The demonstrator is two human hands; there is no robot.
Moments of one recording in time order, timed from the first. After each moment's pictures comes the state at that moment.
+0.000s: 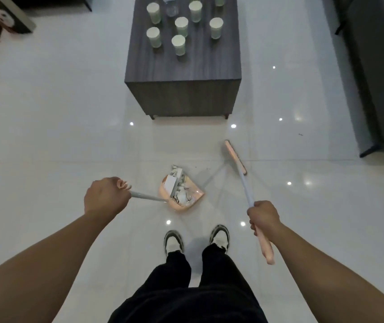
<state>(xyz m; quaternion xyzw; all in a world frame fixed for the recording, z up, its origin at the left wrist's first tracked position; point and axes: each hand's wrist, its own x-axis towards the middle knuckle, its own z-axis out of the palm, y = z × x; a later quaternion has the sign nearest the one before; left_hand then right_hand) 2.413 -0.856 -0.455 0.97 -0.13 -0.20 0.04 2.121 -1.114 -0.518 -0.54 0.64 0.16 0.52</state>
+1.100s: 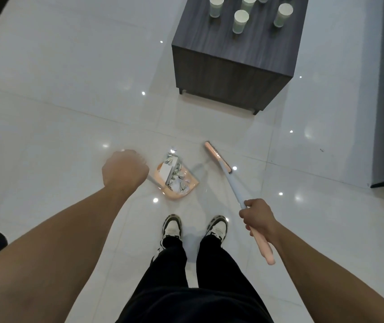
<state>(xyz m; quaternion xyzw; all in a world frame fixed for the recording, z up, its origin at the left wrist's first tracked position) 2.427 -0.787 -0.483 0.98 -0.05 -0.18 0.08 2.182 -1.032 -0.516 -0.64 0.55 0.28 0.47</state>
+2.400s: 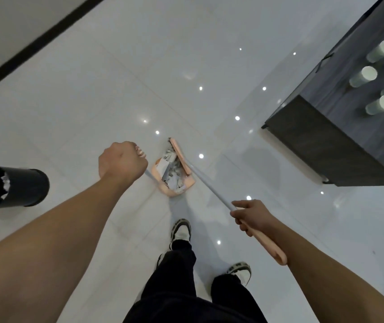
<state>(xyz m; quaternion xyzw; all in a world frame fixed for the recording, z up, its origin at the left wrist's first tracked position) 2.618 -0.503 -0.492 0.97 0.13 -0.16 0.08 2.493 -0.840 -0.528 -0.67 0.38 0.41 0.49</state>
